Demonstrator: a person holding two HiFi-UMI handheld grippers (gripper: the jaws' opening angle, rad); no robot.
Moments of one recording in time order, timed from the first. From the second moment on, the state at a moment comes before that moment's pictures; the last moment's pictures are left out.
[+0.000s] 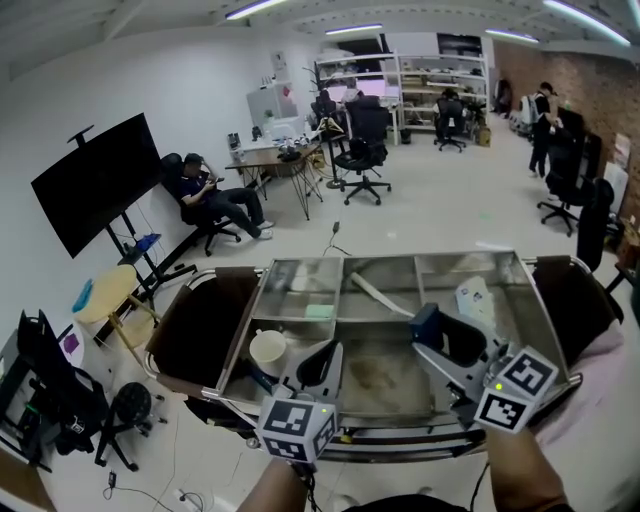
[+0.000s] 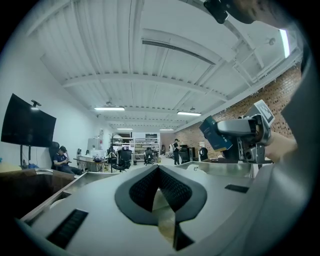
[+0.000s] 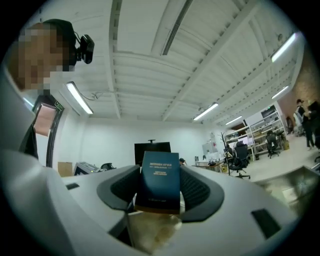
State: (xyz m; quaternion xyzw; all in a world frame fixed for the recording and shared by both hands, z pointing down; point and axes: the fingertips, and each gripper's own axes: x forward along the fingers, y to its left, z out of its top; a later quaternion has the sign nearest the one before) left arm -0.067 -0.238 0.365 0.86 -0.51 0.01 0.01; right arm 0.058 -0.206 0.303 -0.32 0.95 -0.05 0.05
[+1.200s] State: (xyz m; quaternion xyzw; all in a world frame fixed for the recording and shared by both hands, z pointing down) left arm -0.038 -0.236 0.365 0.88 -0.48 0.00 0.02; right arm 0.078 -0.191 0.344 -0.35 0.93 -0.09 0.05
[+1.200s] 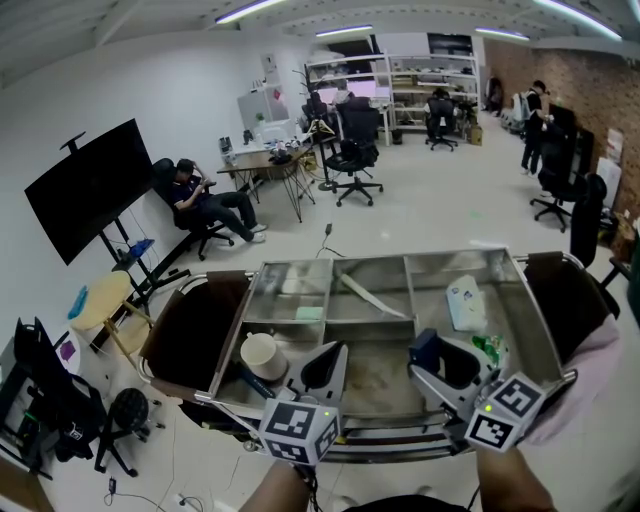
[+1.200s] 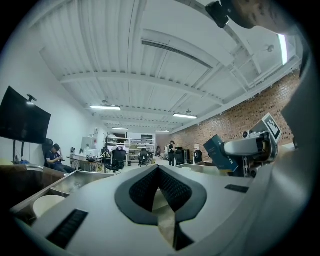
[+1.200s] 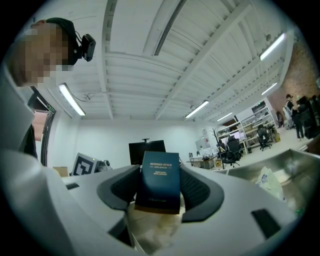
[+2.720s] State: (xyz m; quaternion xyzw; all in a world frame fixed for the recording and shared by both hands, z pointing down) left arm -0.049 -0.233 0.361 0.87 -0.49 0.00 0.01; right arm 0.034 -0.243 0.321 -0.34 0.94 -0.05 -0.01
